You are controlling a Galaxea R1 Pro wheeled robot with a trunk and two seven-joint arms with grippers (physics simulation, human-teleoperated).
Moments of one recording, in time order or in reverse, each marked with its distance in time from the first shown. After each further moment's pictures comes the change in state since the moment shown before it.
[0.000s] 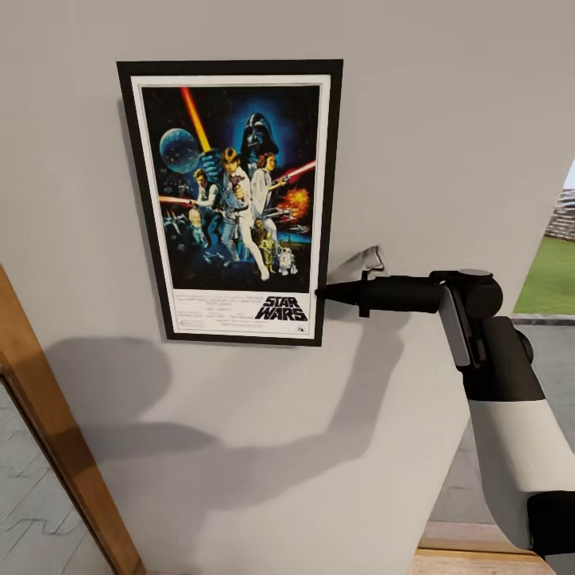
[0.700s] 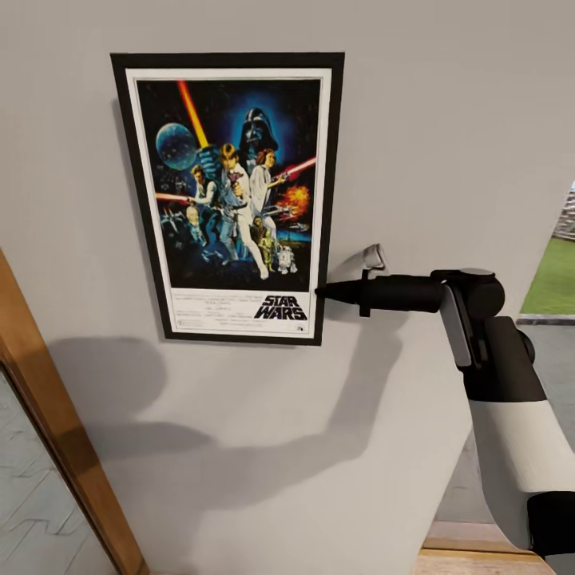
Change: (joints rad) left arm 0.000 0.000 0.000 0.000 0.000 0.000 0.000; right arm 0.000 0.000 0.000 -0.016 -0.004 0.002 0.001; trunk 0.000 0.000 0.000
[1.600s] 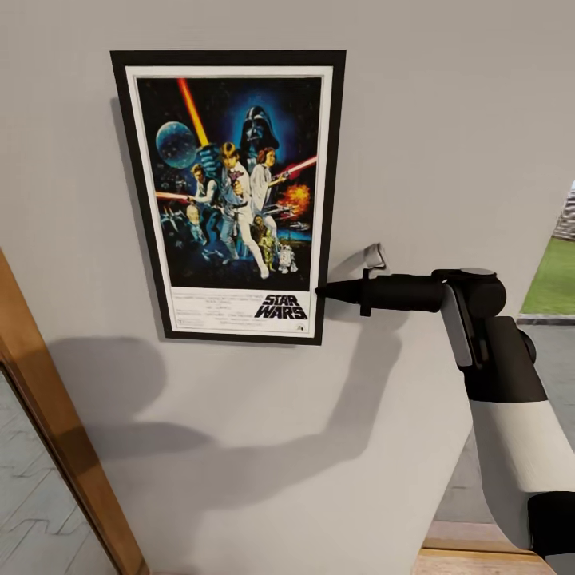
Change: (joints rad) left arm 0.000 0.000 0.000 0.000 0.000 0.000 0.000; right arm 0.000 -0.001 -0.002 -0.005 -0.001 0.002 -0.001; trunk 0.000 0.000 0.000
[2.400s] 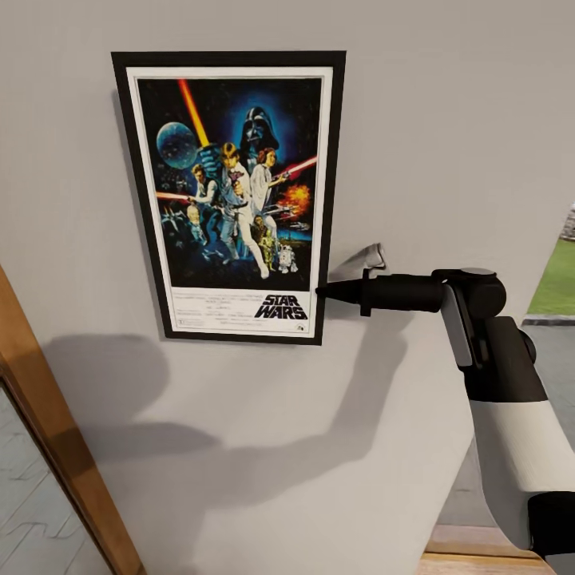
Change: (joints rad) left arm 0.000 0.000 0.000 0.000 0.000 0.000 0.000; right arm 0.000 -0.001 0.000 0.001 0.000 0.001 0.000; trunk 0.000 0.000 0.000
